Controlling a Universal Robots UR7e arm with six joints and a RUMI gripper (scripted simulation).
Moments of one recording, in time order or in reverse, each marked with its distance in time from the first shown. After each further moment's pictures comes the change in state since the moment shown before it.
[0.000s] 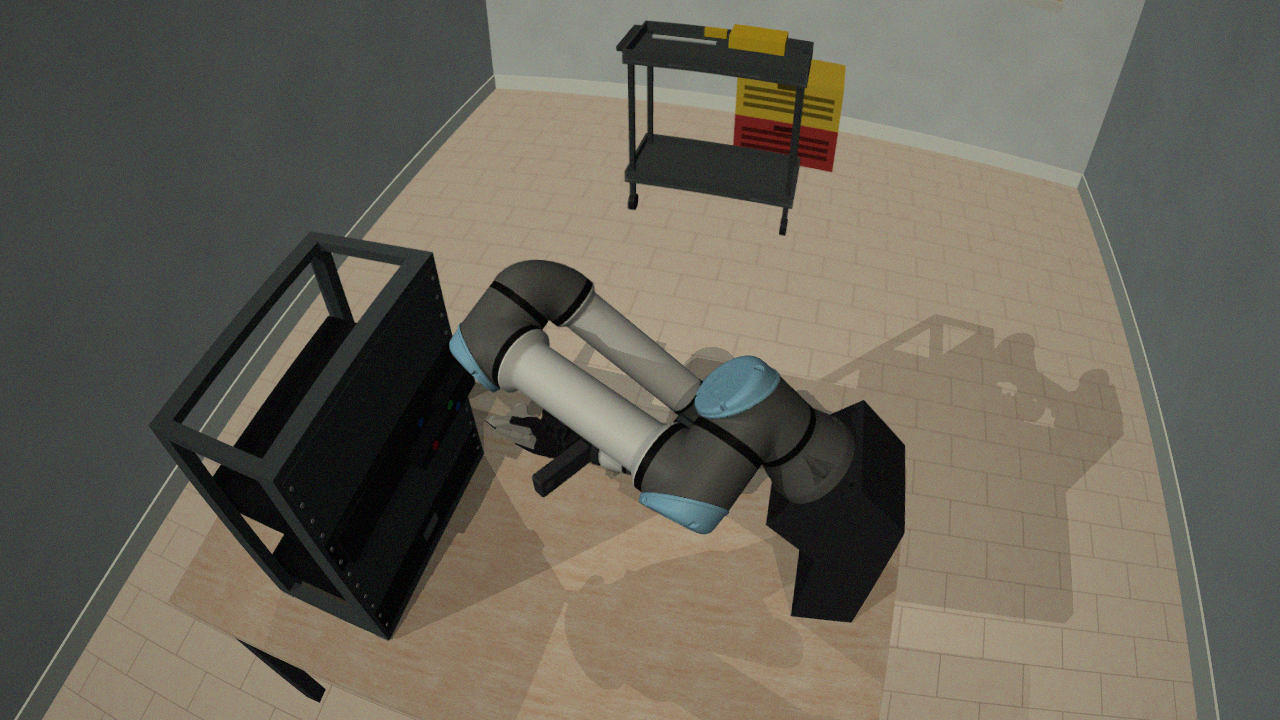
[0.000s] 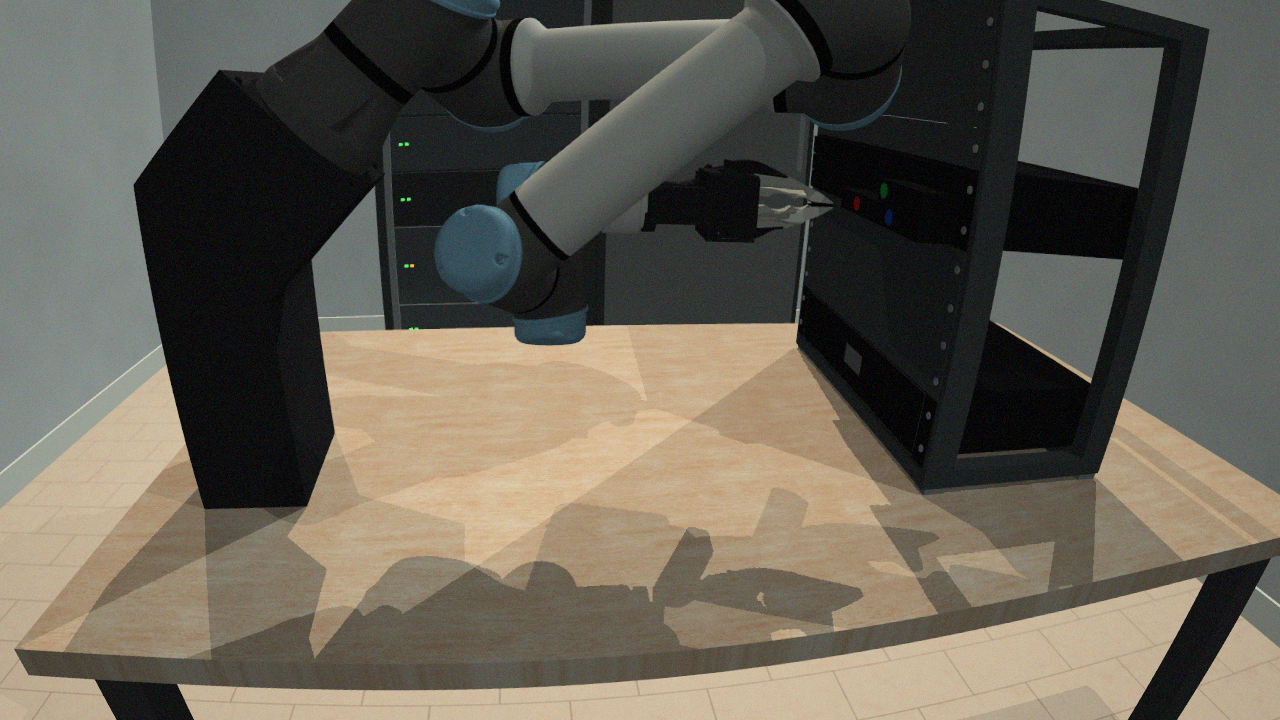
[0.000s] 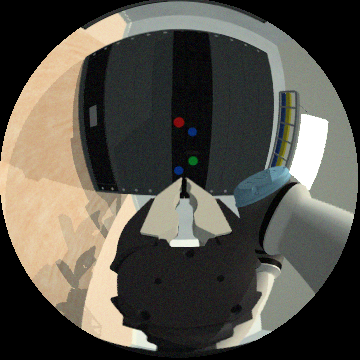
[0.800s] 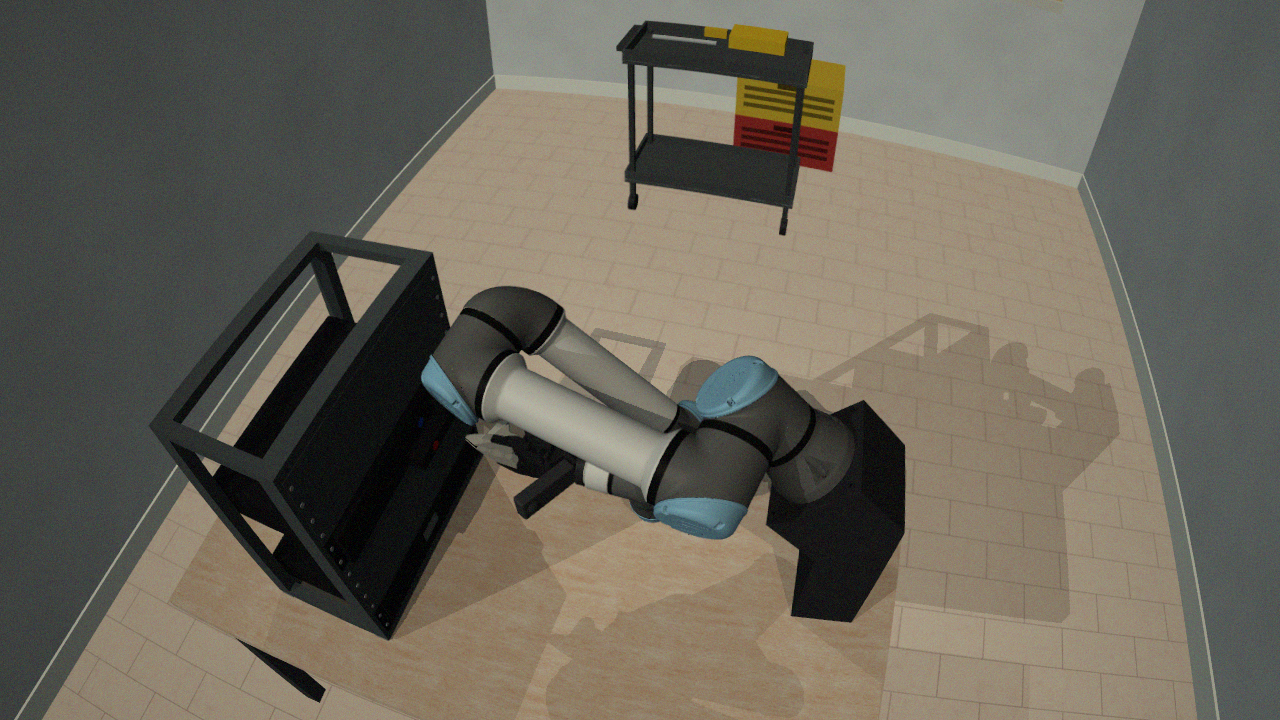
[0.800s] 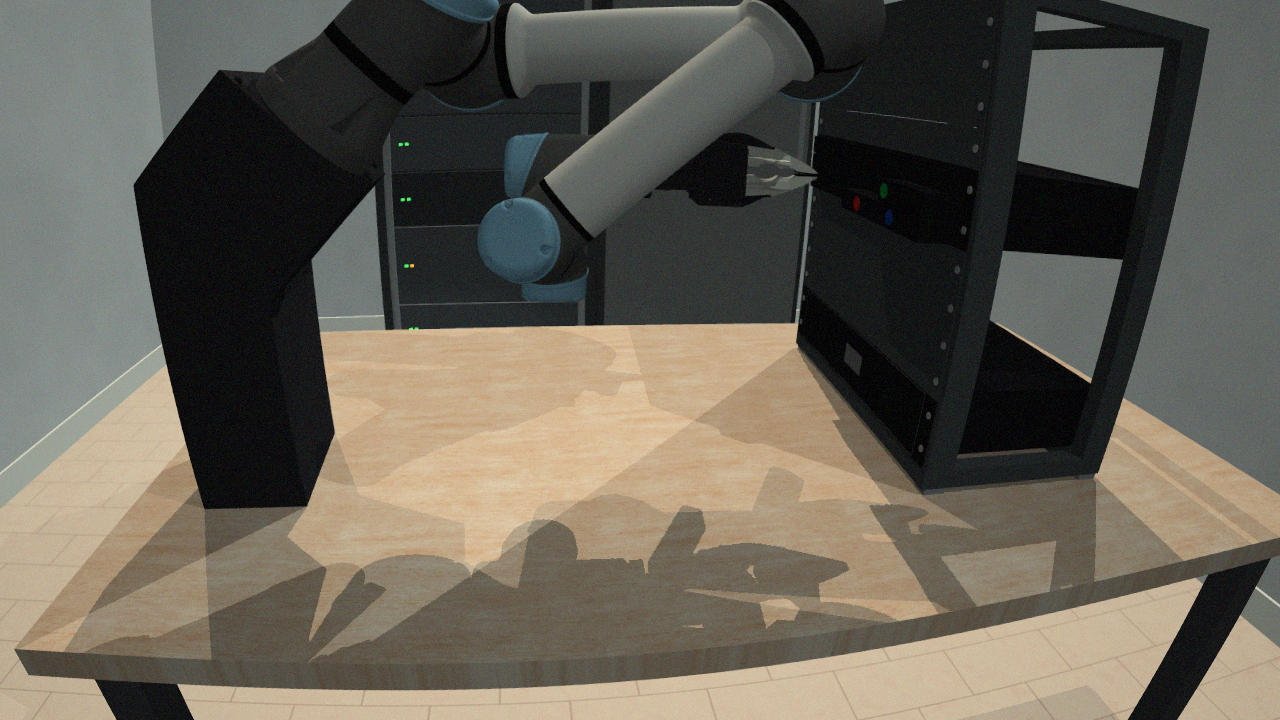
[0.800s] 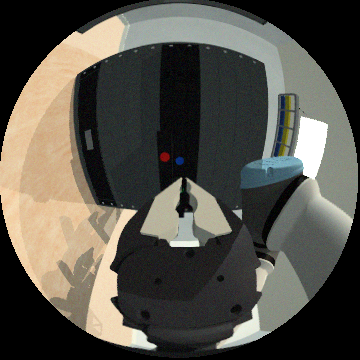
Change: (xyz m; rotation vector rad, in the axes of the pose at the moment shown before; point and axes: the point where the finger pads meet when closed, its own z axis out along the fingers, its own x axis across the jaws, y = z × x) arm 0.027 -0.065 0.002 0.004 0.000 0.001
